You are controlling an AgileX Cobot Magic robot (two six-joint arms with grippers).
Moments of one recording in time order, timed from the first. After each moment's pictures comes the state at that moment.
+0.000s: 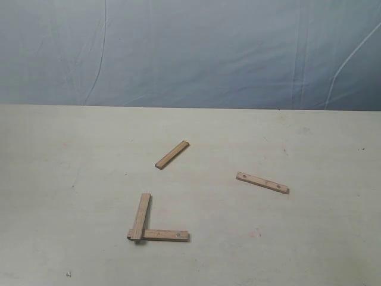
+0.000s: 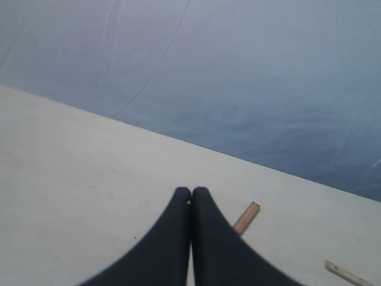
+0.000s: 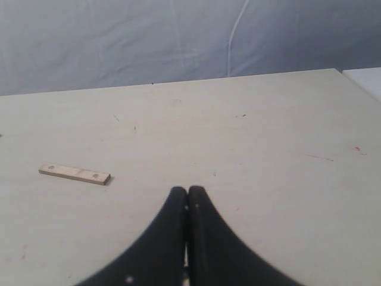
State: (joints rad) left arm -0.09 0.23 -0.35 -0.13 0.34 -0.24; right arm -0.01 0.01 0.00 0.02 0.32 0.06
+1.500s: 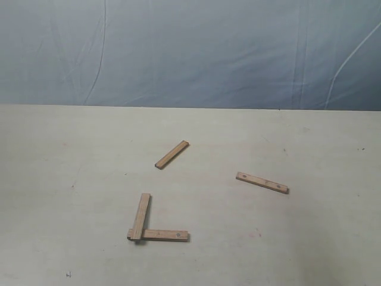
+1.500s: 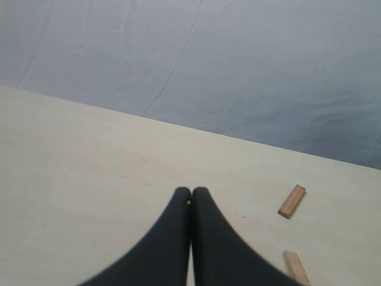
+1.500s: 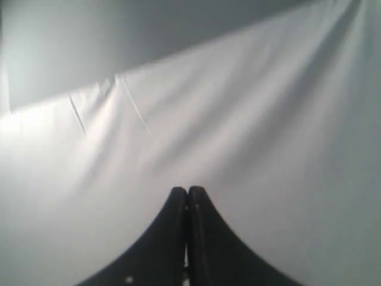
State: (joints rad) left arm -0.09 0.13 0.00 -0.03 0.04 -0.22; right arm -0.01 1.02 -0.76 -0.33 -0.68 0.68
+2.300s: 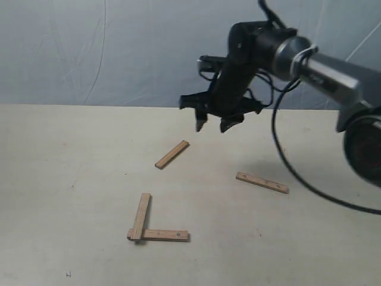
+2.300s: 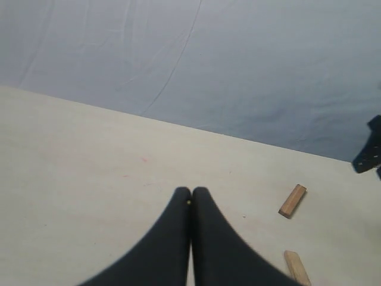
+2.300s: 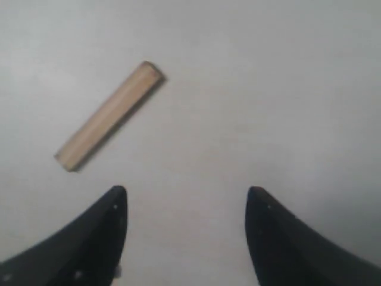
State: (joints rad) left arm -0.09 0.13 0.00 -0.03 0.04 -0.22; right arm 0.49 2.39 -2.23 0.09 1.12 0.29
